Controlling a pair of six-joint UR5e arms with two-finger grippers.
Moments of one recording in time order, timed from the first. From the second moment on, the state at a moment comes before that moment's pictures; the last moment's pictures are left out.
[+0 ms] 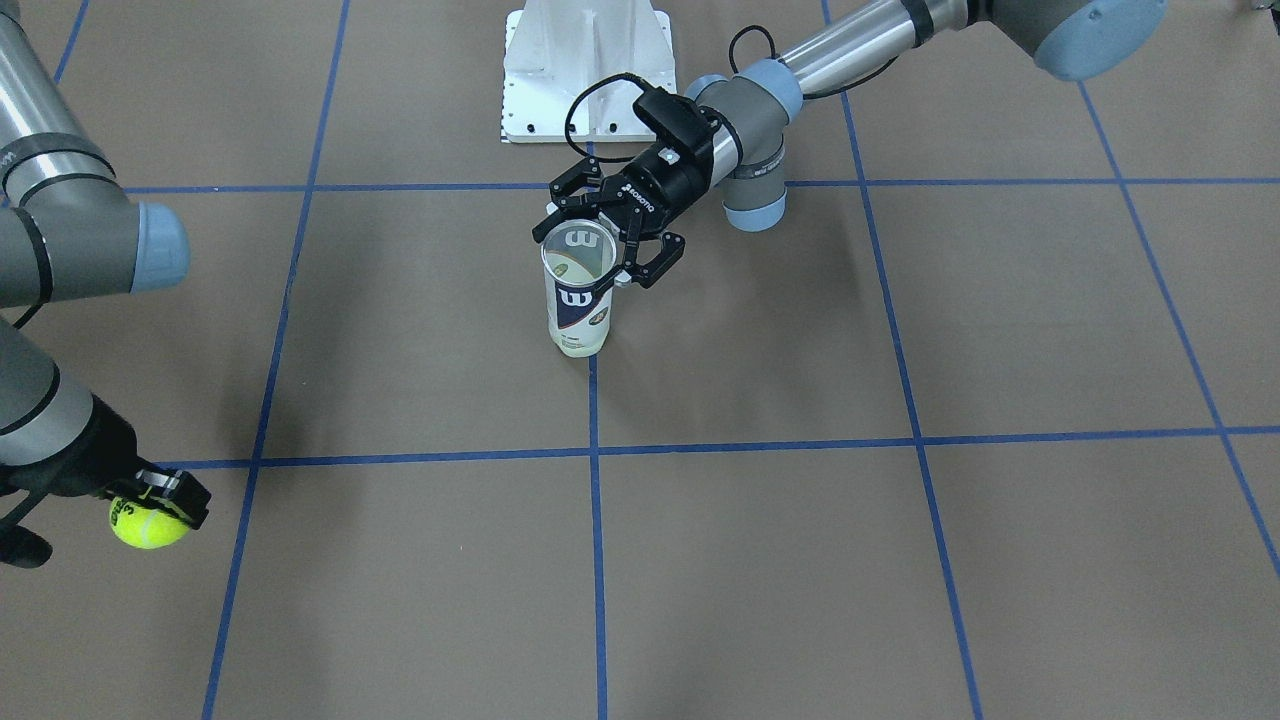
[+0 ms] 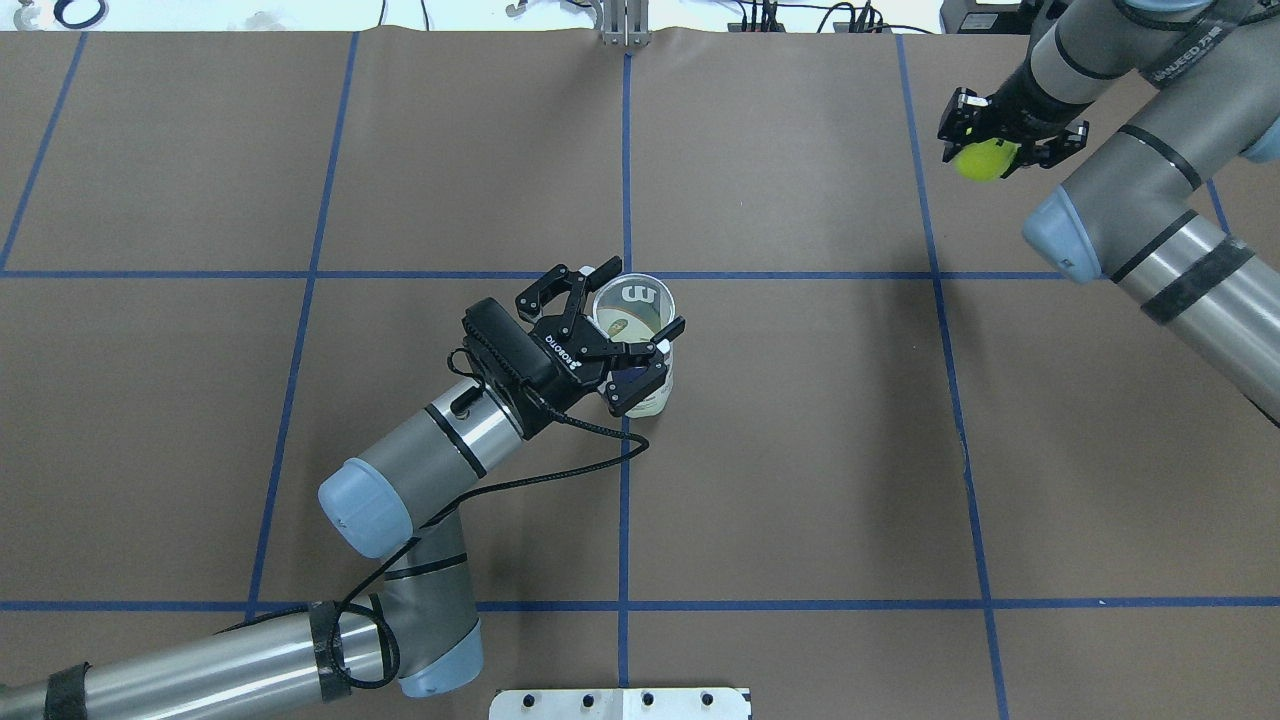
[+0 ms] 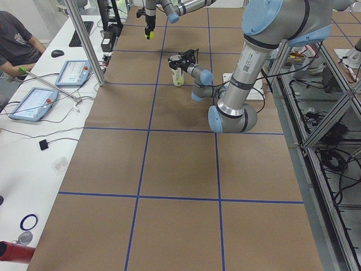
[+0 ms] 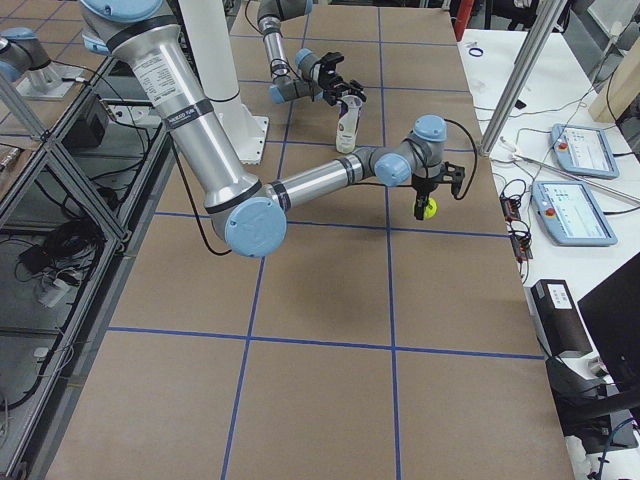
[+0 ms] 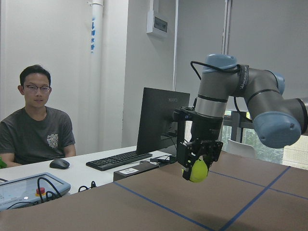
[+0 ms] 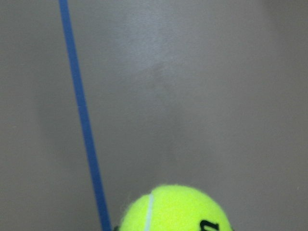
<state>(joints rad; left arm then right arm) -0.32 -2.25 -1.26 -3.36 -1.09 -0.32 1.03 -1.06 1.49 -1.38 2.13 1.11</state>
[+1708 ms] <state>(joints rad) -0.32 -2.25 -1.25 -3.36 -1.09 -0.32 0.68 -0.79 1.82 -1.61 2.15 1.65</state>
